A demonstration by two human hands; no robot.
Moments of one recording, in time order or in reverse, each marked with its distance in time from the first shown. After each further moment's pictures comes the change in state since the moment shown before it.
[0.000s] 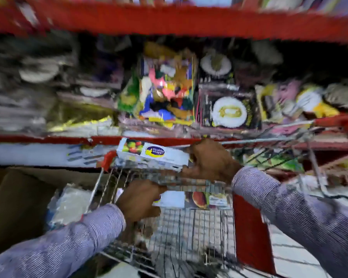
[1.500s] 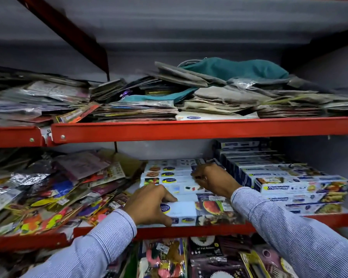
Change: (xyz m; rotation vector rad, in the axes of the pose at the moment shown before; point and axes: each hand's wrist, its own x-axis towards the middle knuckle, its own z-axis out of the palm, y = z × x) left_hand 0.080 0.022 -0.426 0.098 0.495 0.007; right_hand 0.156 0.080 -0.348 -0.197 0.406 0.088
